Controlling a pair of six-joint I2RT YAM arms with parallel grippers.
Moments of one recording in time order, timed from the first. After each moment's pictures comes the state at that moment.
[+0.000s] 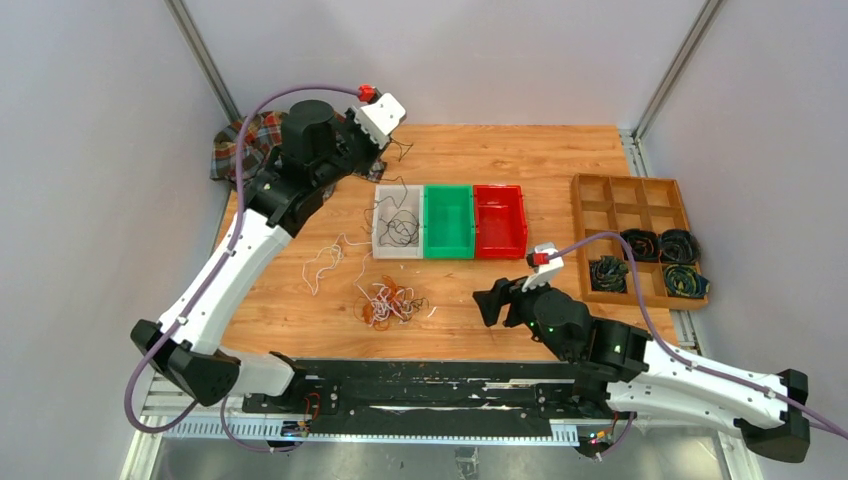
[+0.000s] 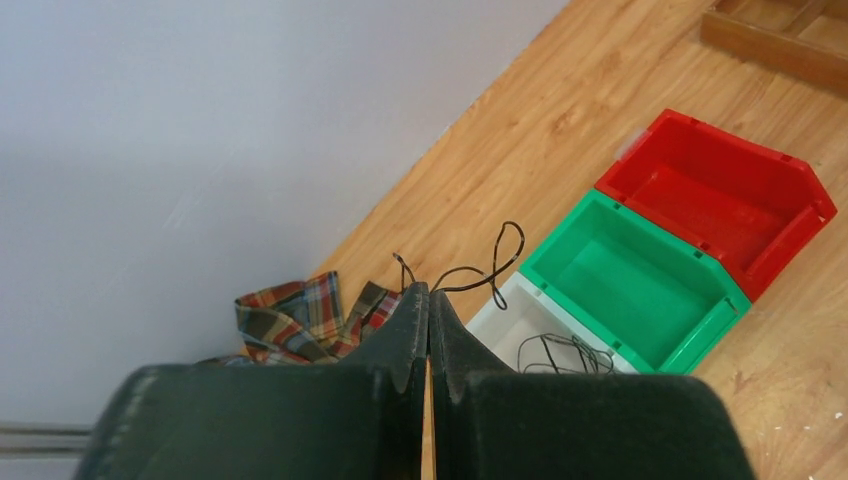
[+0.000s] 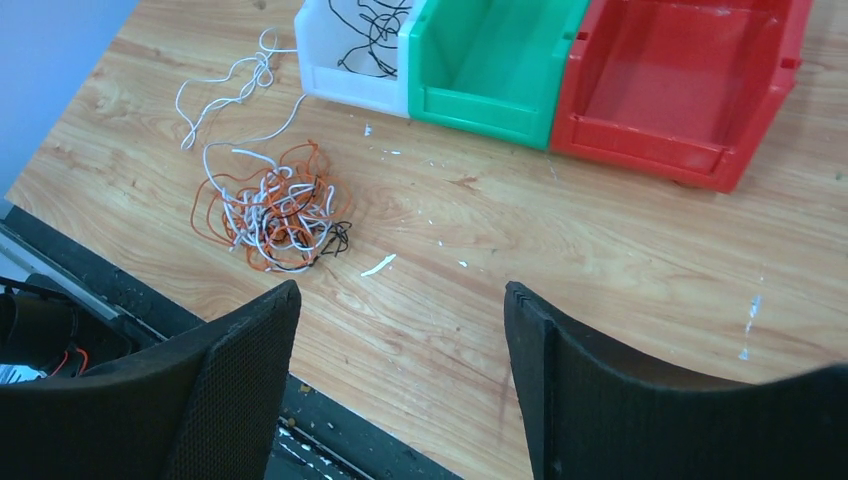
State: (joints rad) left arm -0.51 1.31 1.55 -0.42 0.11 0.46; right arm 1.19 0.63 0.56 -0.31 0.59 0.53
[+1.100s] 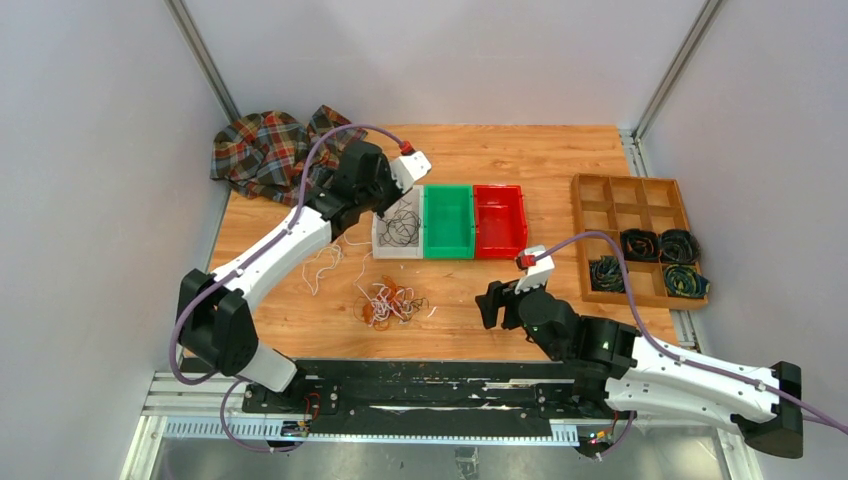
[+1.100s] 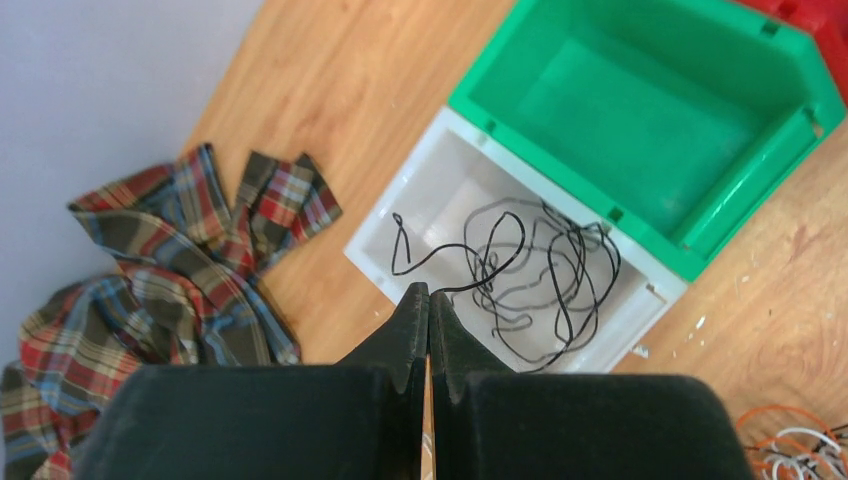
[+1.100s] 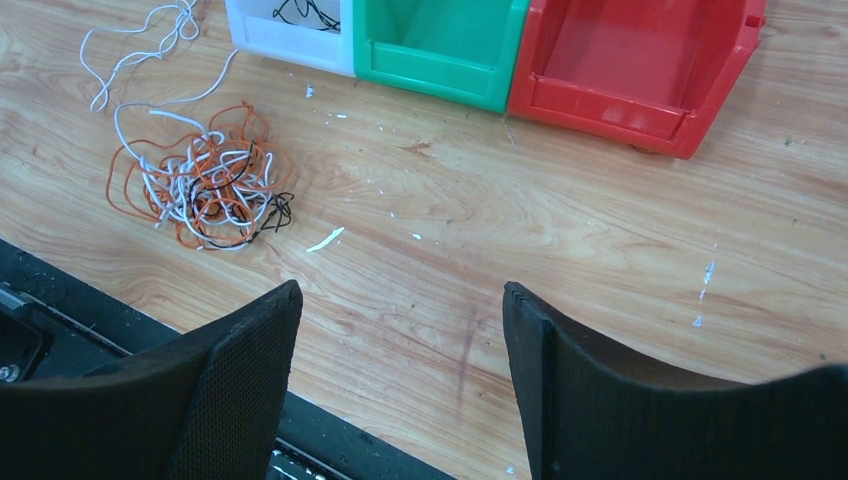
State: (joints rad) left arm -0.51 1.49 1.26 -0.31 0.07 0.54; right arm 1.19 0.66 0.54 -0.37 0.64 0.54
